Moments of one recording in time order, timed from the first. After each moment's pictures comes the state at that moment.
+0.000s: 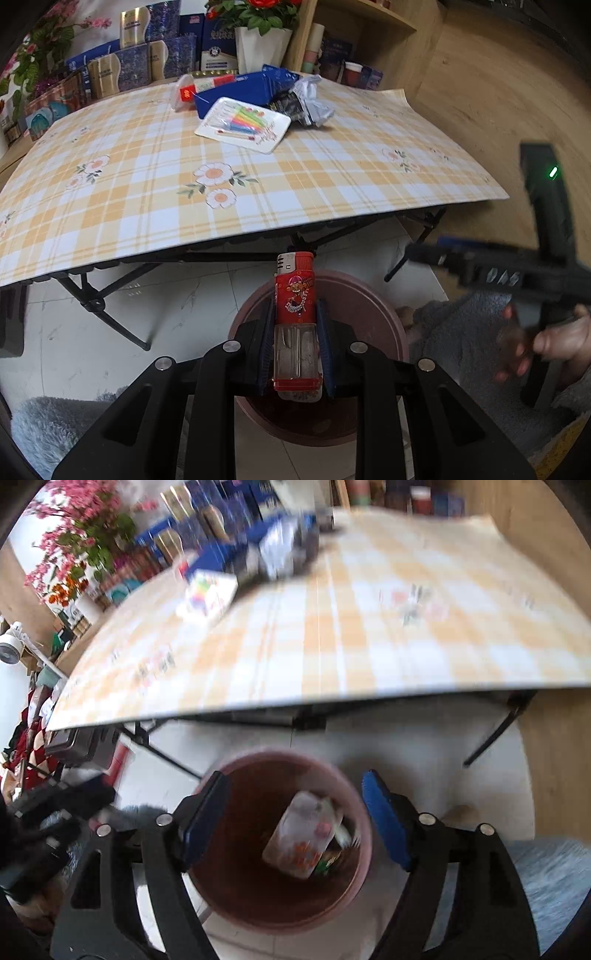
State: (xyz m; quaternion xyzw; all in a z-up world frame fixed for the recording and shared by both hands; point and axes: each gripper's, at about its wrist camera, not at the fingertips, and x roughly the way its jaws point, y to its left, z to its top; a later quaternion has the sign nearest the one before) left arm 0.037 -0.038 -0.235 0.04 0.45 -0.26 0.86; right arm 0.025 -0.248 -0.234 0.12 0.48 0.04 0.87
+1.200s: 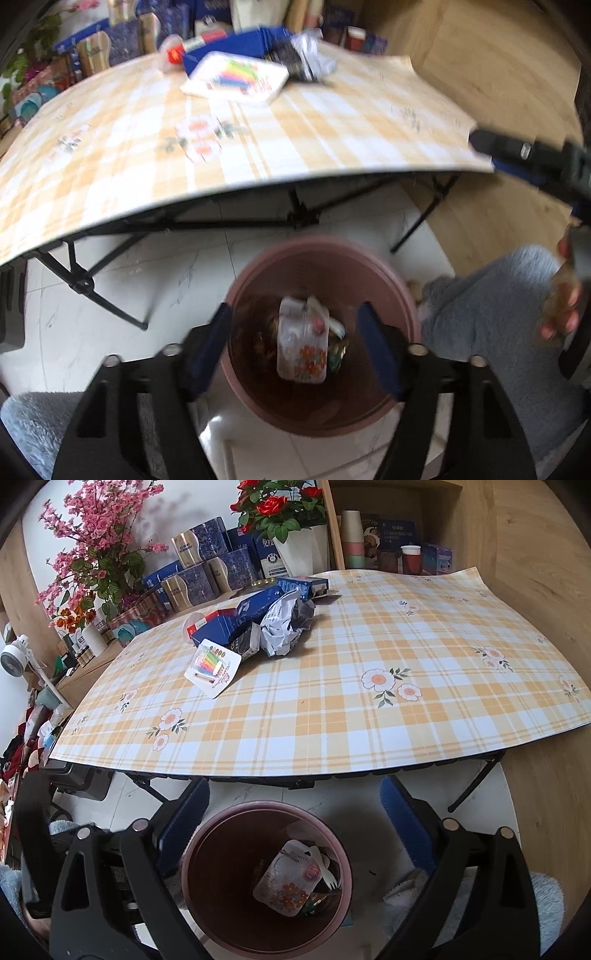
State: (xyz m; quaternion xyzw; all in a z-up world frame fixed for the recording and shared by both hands) left arm 0.046 -0.045 -0.260 0.05 0.48 -0.24 0.84; right arm 0.018 -0.261 -0.193 0.11 0.40 0.02 0.91
